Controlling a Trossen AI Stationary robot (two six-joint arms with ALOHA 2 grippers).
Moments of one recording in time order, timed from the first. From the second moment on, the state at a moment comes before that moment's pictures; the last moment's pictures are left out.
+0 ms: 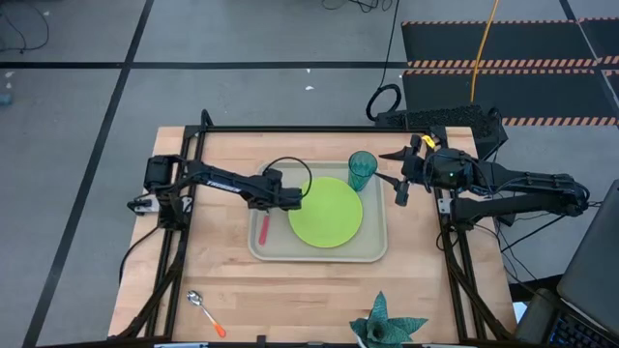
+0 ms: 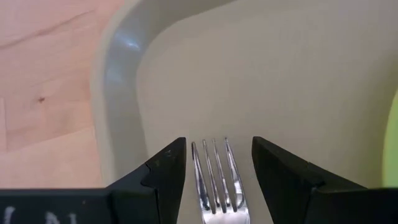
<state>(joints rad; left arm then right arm) 0.08 1.85 1.08 -0.74 -0.53 -1.17 -0.11 0.73 0.74 -0.34 0.26 -0.22</state>
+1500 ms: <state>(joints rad) 0.08 1.85 1.08 -0.82 -0.59 -1.22 -0.11 0.73 0.74 -0.34 0.26 -0.22</state>
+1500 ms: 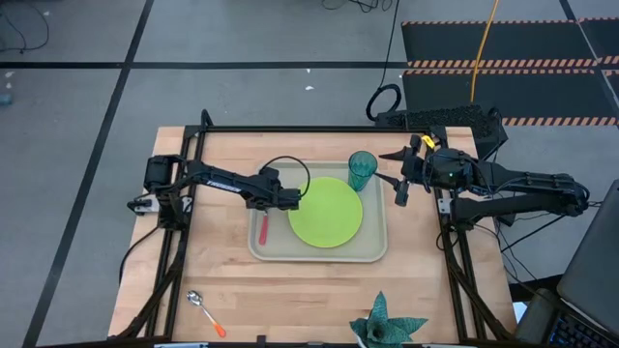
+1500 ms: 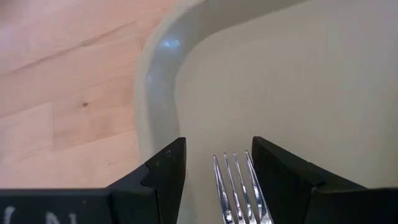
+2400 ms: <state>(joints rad) 0.04 1.85 1.39 -1.07 -0.62 -1.11 -0.11 0.73 0.74 -0.35 0.26 -0.22</state>
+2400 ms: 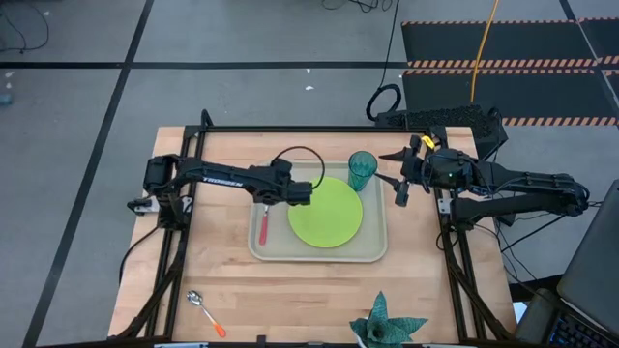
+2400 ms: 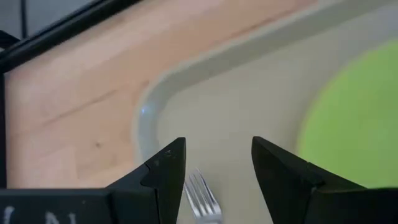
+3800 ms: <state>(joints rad) 0.14 1.85 1.24 -0.93 -0.21 -1.06 -0.11 0.73 0.69 -0.25 0.20 -0.22</state>
